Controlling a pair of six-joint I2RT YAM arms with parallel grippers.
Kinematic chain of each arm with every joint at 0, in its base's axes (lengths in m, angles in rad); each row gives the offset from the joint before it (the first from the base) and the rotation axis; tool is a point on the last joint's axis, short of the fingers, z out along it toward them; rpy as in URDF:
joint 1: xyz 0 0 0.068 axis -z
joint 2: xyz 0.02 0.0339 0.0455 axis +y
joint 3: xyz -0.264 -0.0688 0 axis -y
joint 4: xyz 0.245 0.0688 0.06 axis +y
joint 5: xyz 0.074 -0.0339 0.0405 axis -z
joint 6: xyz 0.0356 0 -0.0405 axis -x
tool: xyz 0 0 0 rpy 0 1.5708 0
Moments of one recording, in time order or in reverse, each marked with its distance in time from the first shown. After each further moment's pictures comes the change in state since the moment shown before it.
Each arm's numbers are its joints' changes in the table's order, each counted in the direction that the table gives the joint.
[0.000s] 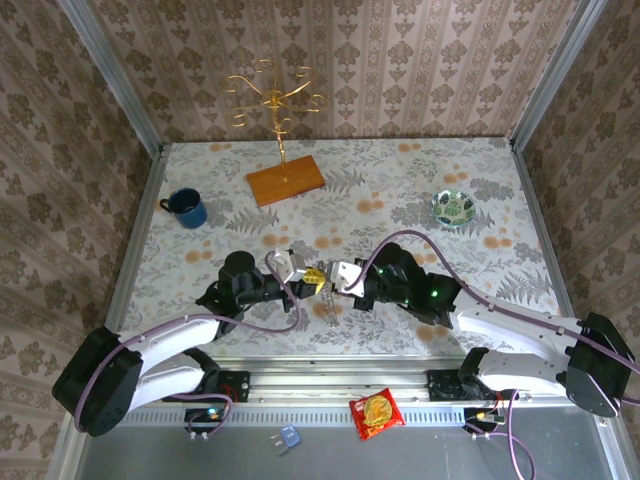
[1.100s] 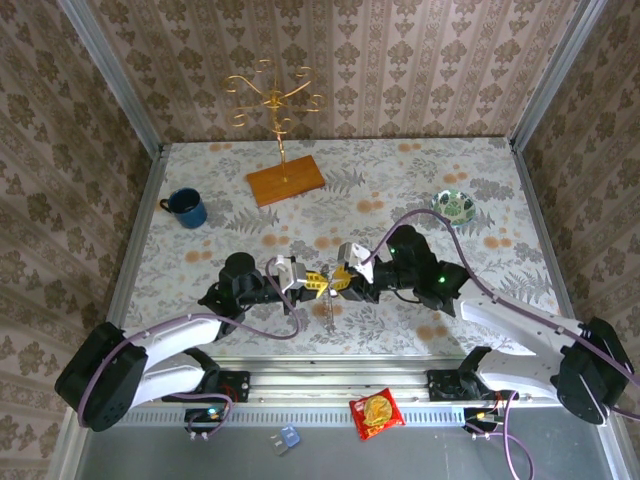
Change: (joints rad) left arm 0.000 0.034 -0.016 -0.081 0.082 -0.115; right arm 0.175 0.013 0.013 -0.006 -0.382 -0.209
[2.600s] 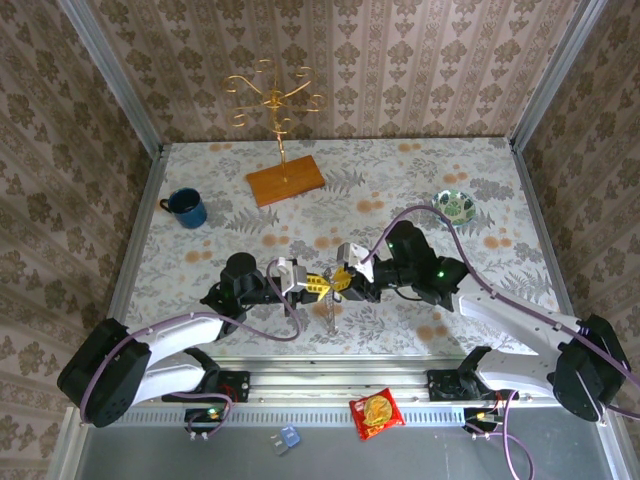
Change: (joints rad) left arm 0.007 0.021 -0.001 -0.030 0.046 -0.008; right arm 0.020 0.021 0.042 0.075 -0.056 0.050
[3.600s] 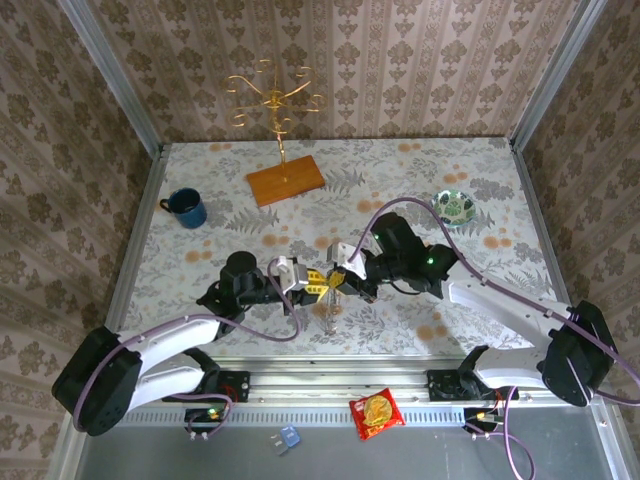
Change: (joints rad) left arm 0.006 -0.057 0.031 0.150 -0.068 -0.041; right arm -0.032 0.097 0.165 0.228 0.059 0.135
